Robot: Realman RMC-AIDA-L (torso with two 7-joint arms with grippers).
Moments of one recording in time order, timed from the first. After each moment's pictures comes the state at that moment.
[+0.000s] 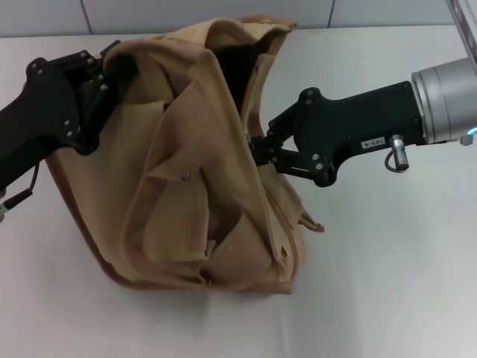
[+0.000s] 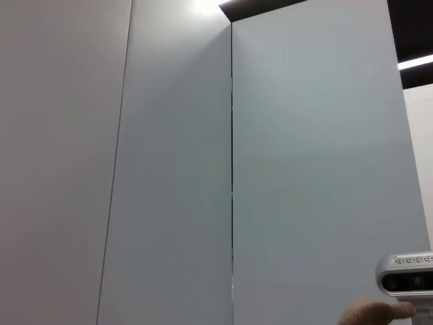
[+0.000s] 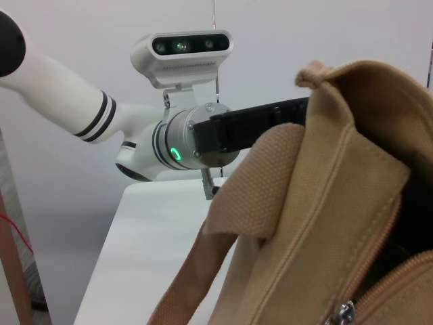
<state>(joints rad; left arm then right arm) -0.43 -2.07 0.64 0.38 1.45 1.88 -0.88 0.62 2.08 -1.13 -1.01 -1.84 -1.63 1.54</state>
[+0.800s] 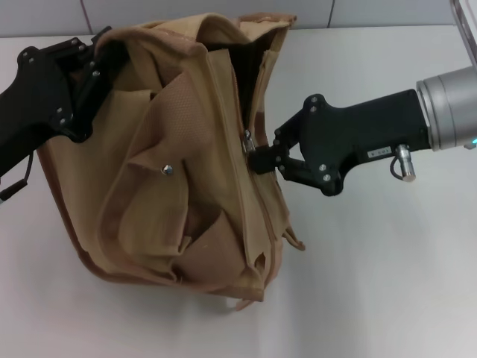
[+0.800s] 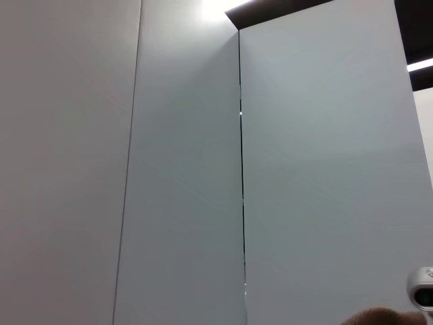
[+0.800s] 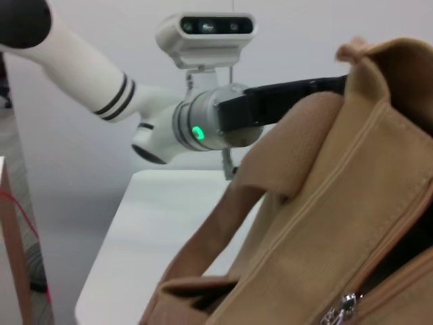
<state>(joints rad) -0.44 -2.07 0.61 0.38 1.45 1.87 -0.88 0.60 2.08 -1.13 -1.01 -1.85 -1.65 1.45</state>
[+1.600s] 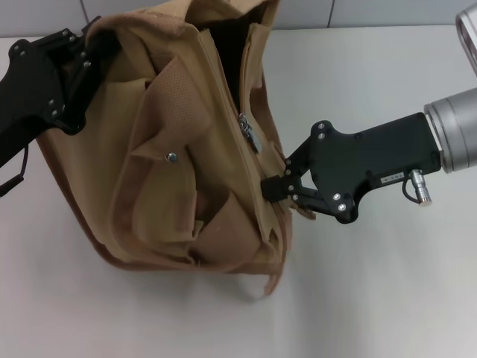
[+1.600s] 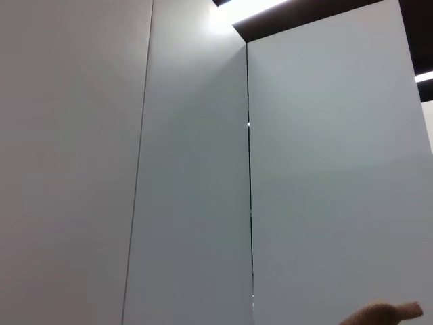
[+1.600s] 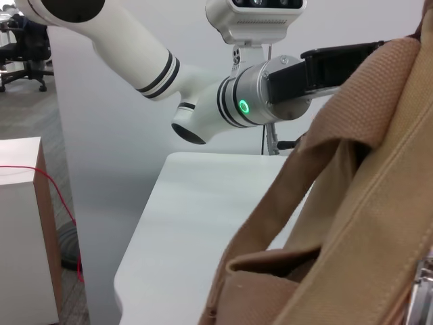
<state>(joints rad) -0.44 -2.07 0.61 0.38 1.42 1.88 -0.89 0.58 2.08 -1.13 -1.01 -1.88 -1.71 1.40</state>
